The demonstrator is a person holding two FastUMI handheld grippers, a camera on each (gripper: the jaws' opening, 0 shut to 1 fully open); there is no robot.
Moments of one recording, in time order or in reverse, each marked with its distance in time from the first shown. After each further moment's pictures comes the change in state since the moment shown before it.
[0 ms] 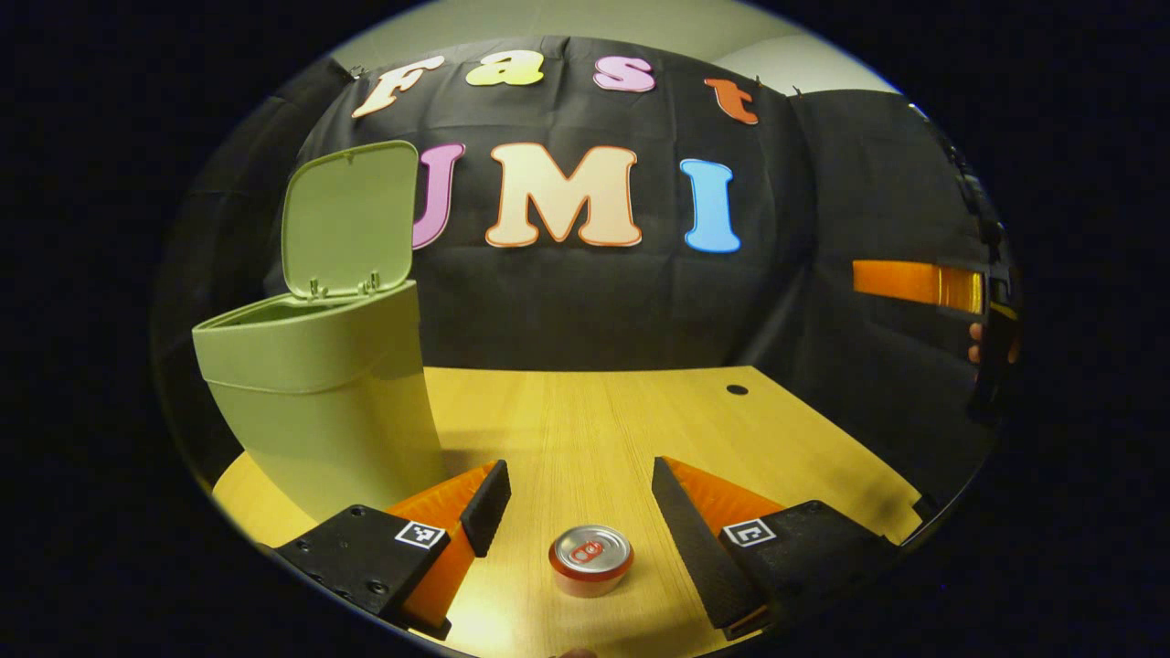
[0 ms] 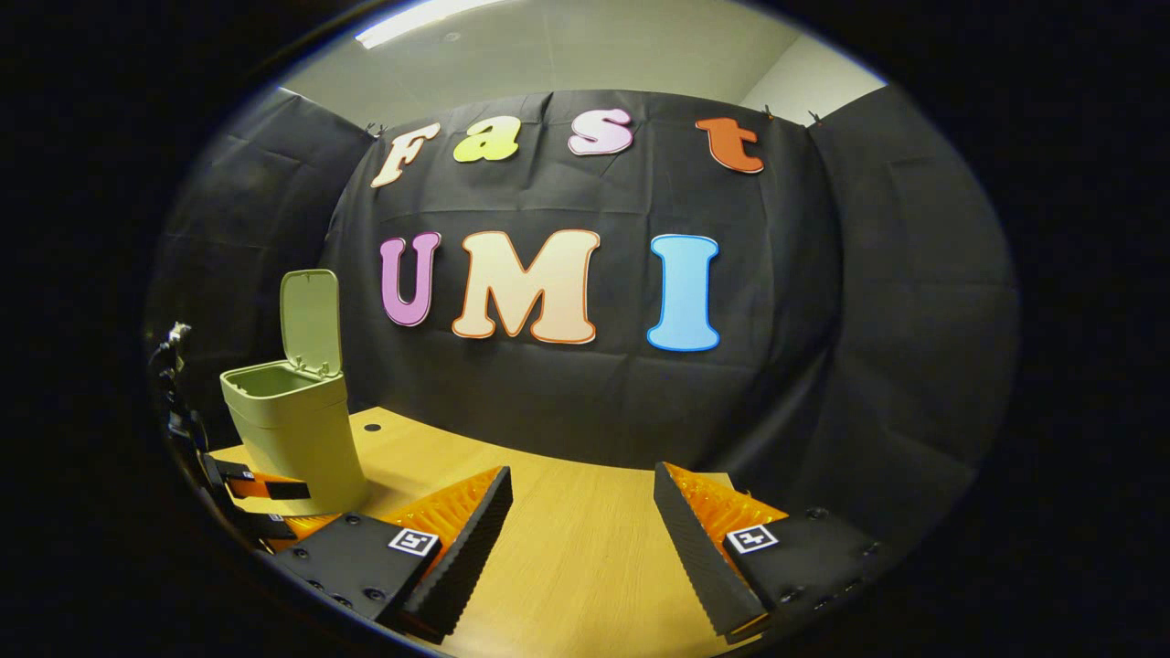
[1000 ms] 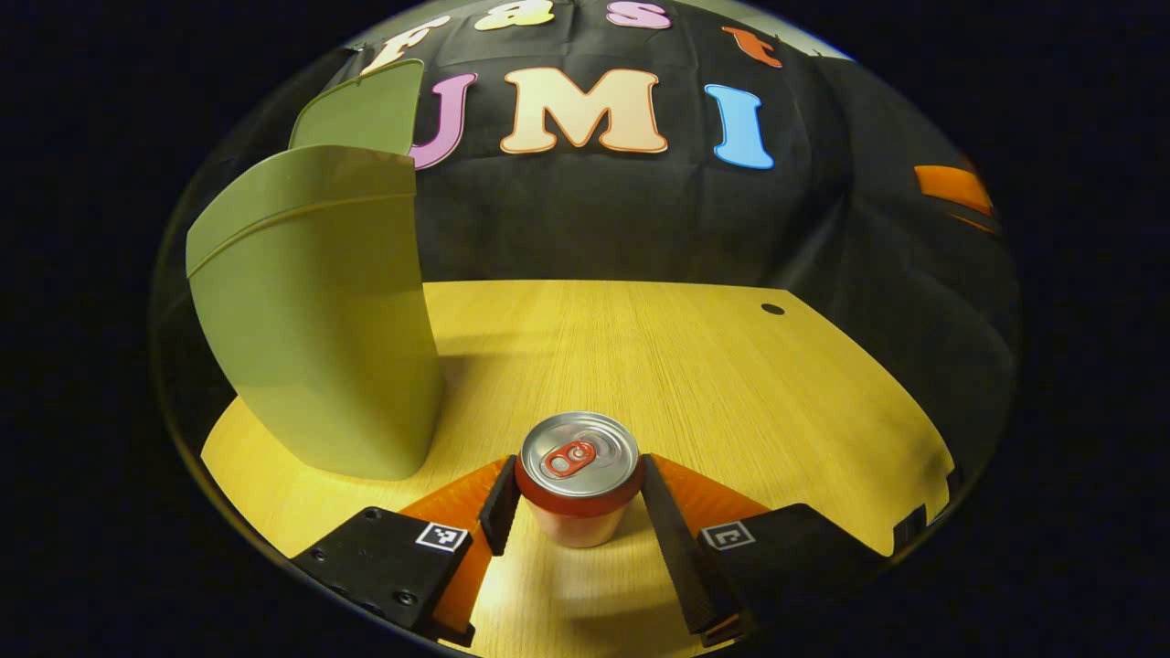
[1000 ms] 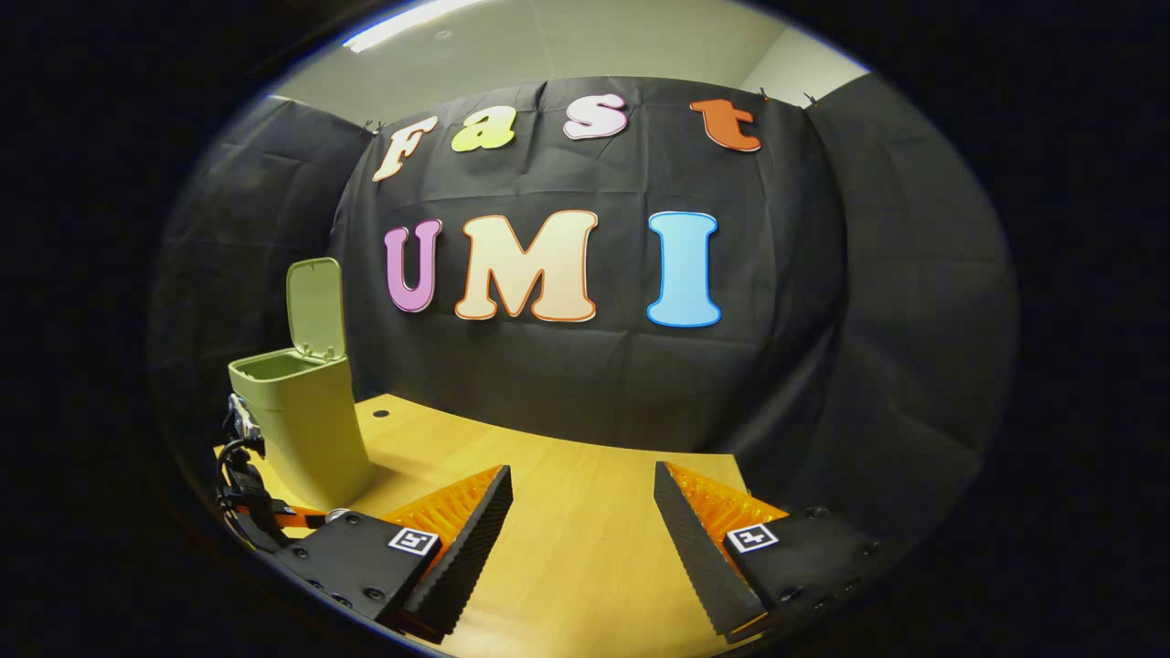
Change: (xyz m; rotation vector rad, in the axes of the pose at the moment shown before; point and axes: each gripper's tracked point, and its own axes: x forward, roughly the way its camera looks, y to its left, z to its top) left arm 0.013 0.006 -0.068 -0.011 0.170 0.111; right arm -0.006 -0.011 -0.023 0.049 0.033 0.069
